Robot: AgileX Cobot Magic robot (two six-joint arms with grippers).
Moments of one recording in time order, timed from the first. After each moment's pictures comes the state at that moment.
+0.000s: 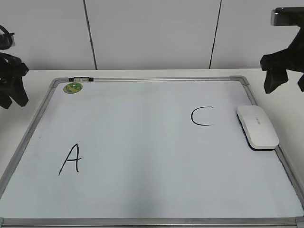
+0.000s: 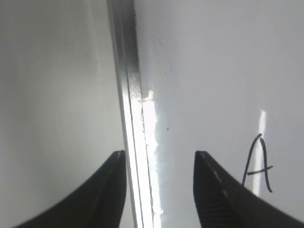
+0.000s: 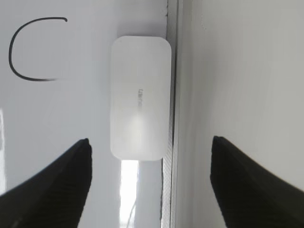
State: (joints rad) left arm 0.05 2.01 -1.60 -0.25 1.19 0.16; right arm 0.10 1.68 -1.34 -0.06 0.97 0.09
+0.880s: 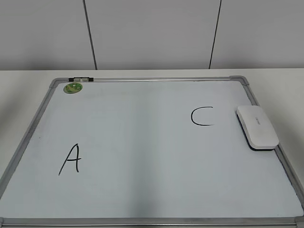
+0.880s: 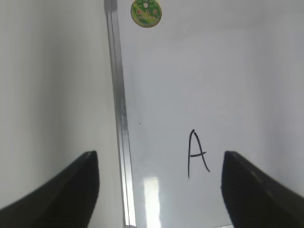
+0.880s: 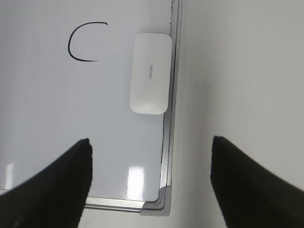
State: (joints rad) left arm 0.05 1.44 -1.52 -0.25 1.24 0.10; right arm 0.10 1.29 -1.34 -0.01 1.21 0.01
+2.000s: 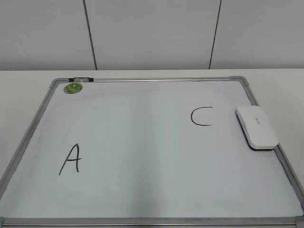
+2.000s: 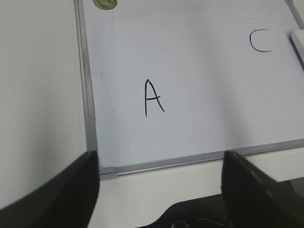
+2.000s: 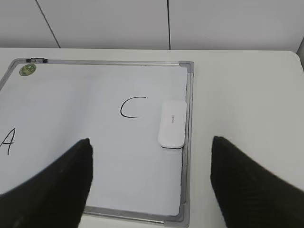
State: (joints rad) left arm 0.04 0.60 -0.96 -0.34 1.27 0.09; right arm 0.10 0.60 -1.24 0.07 1.27 0.00
